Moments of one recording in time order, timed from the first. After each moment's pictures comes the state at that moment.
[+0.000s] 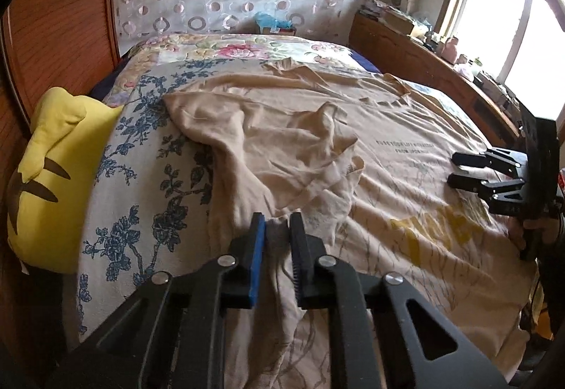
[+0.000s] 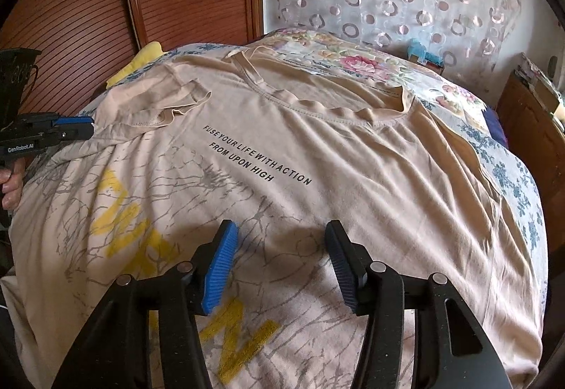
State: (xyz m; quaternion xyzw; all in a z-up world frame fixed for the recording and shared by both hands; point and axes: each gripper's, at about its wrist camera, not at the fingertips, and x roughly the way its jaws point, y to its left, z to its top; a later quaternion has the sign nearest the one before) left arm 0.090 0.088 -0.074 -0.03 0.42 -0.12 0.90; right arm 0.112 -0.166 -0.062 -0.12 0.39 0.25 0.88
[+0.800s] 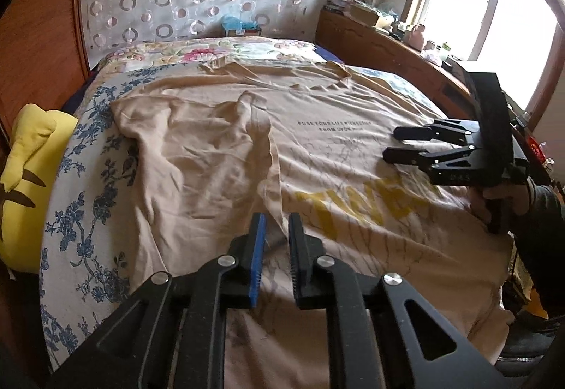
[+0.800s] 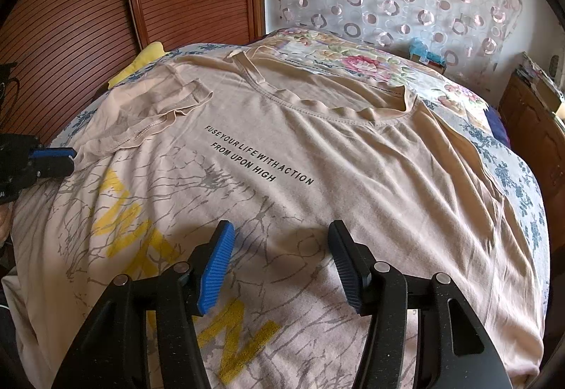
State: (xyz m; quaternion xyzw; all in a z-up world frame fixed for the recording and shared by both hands) left arm 0.053 0.037 -0.060 -0.02 0.41 -0.18 0.89; right arm 0.112 -0.166 -0.062 -0.12 0.39 0.26 0.88
